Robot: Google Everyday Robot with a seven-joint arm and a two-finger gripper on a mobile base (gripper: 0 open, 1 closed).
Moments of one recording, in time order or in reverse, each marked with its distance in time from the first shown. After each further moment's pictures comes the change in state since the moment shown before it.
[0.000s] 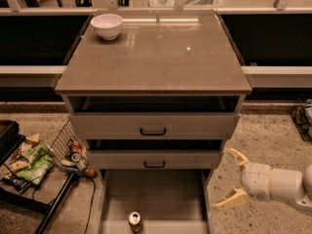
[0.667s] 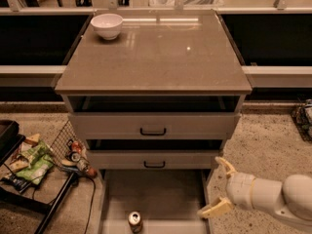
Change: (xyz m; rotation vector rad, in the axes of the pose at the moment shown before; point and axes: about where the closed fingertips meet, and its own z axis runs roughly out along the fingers) arm 0.020 0.020 0.037 0.027 0.041 0.009
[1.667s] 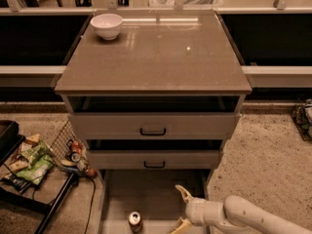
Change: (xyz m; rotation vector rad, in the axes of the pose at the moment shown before) arm 0.138 0.070 0.194 -0.202 -0.116 -0.020
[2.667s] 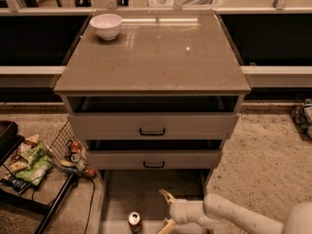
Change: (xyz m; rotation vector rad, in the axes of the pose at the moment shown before) arm 0.047 0.005 0.092 -0.131 -0.086 0.027
